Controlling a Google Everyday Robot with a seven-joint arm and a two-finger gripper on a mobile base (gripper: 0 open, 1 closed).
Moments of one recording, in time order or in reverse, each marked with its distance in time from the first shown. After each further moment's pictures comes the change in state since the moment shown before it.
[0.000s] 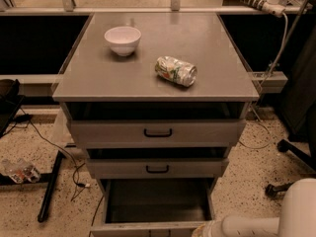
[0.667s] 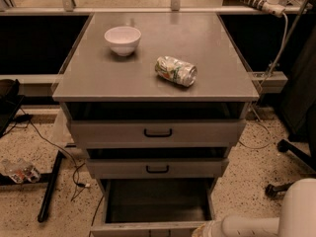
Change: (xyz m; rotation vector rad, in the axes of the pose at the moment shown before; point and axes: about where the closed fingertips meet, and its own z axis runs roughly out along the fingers) arm 0.000 0.000 0.000 0.000 0.000 0.000
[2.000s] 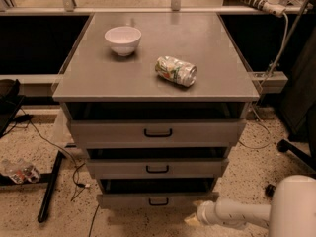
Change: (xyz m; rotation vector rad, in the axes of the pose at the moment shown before) arm -0.054 -0.073 0.018 0.120 -0.073 -0.069
